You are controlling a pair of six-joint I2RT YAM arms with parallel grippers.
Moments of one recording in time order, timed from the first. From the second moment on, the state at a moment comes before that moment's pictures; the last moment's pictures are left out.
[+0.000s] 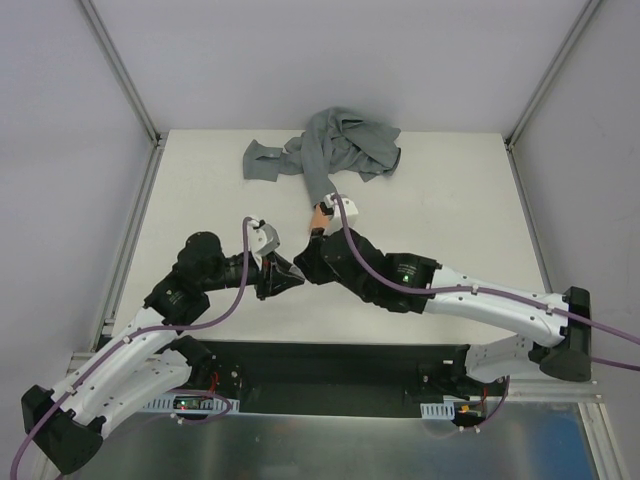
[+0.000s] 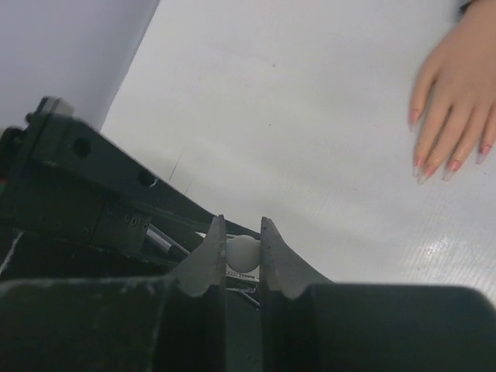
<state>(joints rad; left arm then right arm) -0.61 0.70 0.59 -0.11 0.68 -0.09 1.27 1.34 1.27 -0.46 0.46 0.74</state>
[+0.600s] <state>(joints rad) -0.59 0.78 0.65 -0.18 1.07 -0.18 1.13 1.14 0.94 -0.03 -0.25 0.36</state>
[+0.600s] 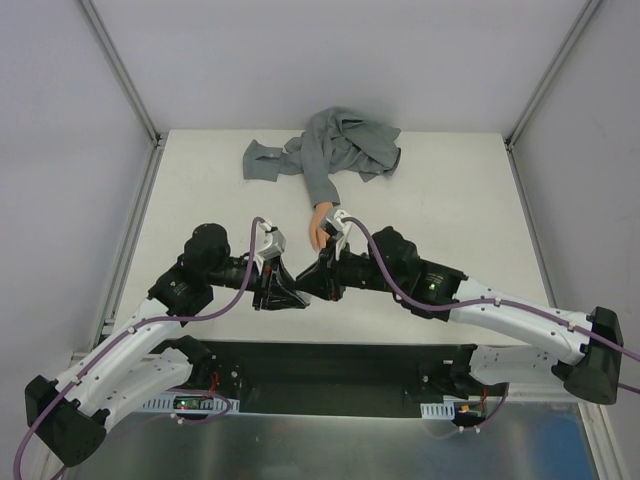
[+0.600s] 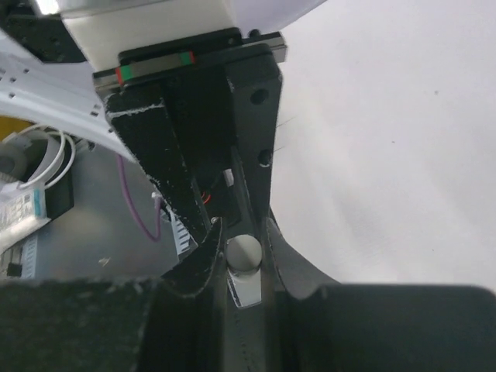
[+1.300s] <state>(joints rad) -0.61 0.66 0.61 -0.17 0.52 -0.09 1.33 1.32 1.32 -0.53 0.58 0.76</state>
